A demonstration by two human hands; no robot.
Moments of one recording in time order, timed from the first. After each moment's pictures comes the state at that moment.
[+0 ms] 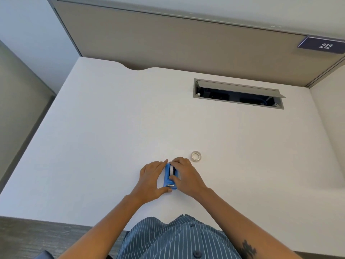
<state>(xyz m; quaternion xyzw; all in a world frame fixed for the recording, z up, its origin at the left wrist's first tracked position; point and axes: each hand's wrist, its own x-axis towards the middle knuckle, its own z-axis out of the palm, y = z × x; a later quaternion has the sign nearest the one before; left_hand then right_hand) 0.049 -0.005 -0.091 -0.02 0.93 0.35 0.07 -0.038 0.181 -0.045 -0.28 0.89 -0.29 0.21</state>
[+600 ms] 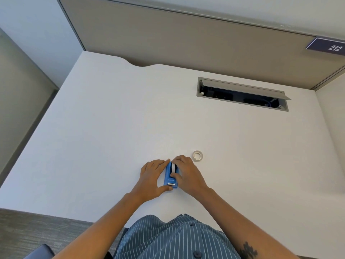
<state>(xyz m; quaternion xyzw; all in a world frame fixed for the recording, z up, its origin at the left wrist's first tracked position) 0.049 -0.003 -0.092 -0.02 0.93 0.35 0.08 -0.041 0.181 -0.046 -0.29 0.89 -0.28 0.19</state>
